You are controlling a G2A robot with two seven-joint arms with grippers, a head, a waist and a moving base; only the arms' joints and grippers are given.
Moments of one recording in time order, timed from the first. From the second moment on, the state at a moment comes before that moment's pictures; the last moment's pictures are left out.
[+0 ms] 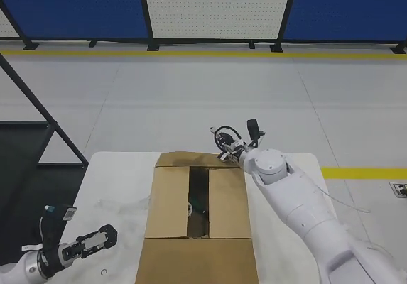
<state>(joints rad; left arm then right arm) 1.37 -0.86 -1.71 -1.56 -0.53 -0.50 -1.15 -0.12 -1.55 0.71 -0.42 0.47 0.01 0.36</state>
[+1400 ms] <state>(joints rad) 1.41 -0.85 -1.83 -1.59 -0.22 -0.48 -0.92 -0.41 -1.38 0.90 -1.07 0.22 0.04 0.95</state>
